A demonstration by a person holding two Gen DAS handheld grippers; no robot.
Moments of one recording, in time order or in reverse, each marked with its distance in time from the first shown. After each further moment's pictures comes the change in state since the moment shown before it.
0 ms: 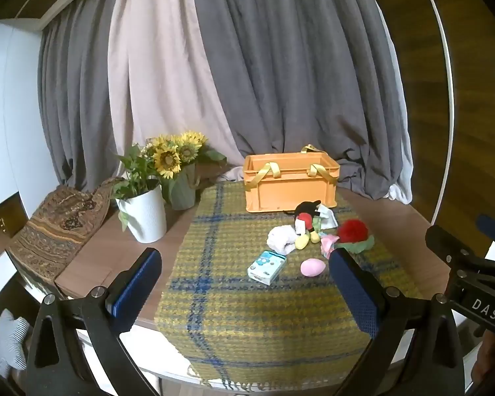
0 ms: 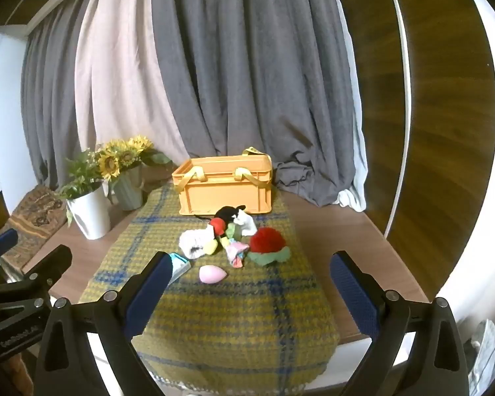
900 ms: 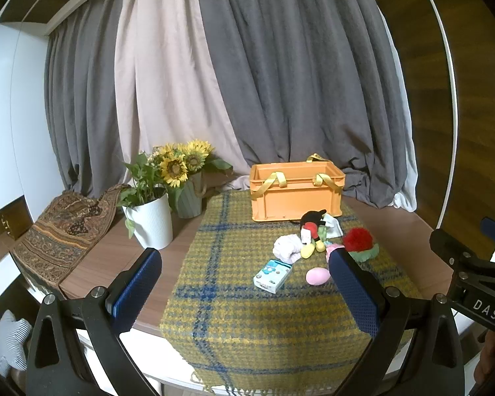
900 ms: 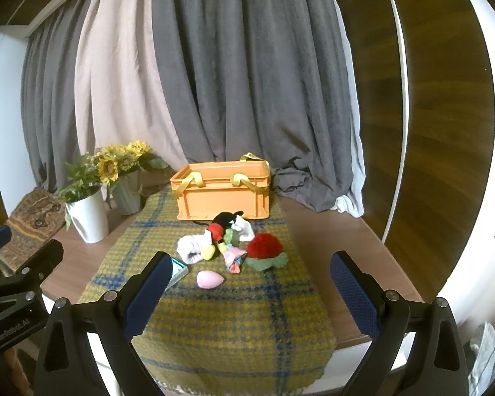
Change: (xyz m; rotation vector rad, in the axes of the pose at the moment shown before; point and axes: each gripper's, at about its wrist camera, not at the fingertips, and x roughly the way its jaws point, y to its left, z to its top) left arm -0.005 0.002 0.014 -0.010 -0.027 0.027; right arm -0.002 -0.006 0.006 0.005 -0.019 -0.001
